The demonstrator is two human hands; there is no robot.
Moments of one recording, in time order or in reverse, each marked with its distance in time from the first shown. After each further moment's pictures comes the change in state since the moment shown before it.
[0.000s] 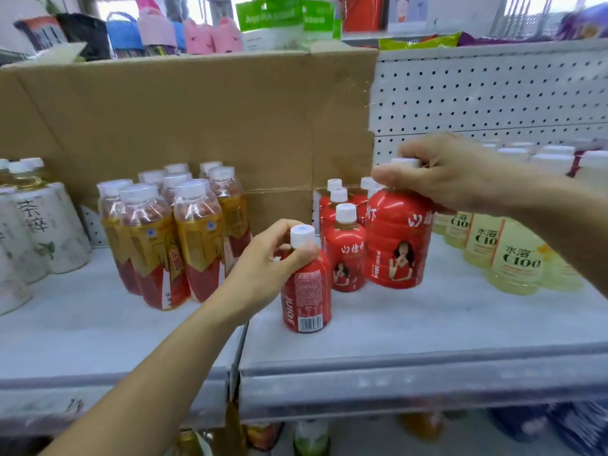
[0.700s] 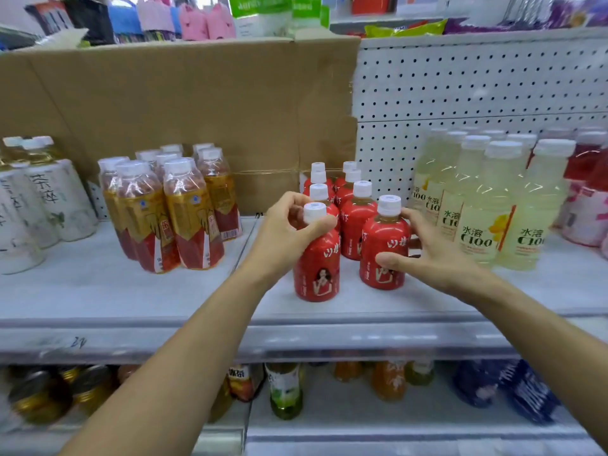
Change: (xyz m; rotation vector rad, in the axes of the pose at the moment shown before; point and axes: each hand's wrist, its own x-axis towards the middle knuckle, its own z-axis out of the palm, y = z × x) left_hand -0.007 0.037 0.066 -0.012 0.198 -0.012; right_hand -0.078 0.109 0.073 0.443 -0.088 0.152
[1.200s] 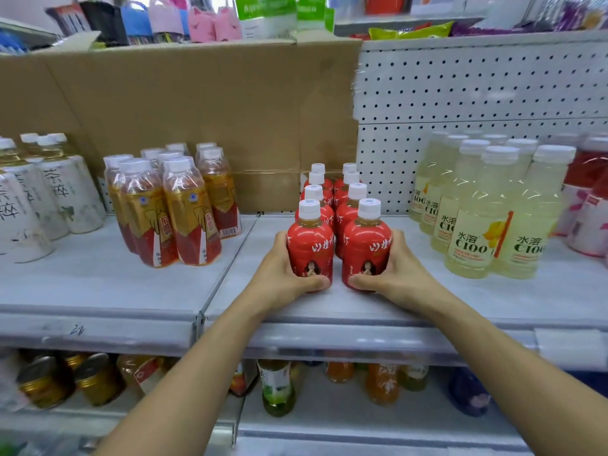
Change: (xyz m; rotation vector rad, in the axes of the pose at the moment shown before) left_hand -0.021 -0.046 0.018 0.174 -0.120 -0.235; right_hand 0.007 0.010 0.034 0.076 0.039 0.068
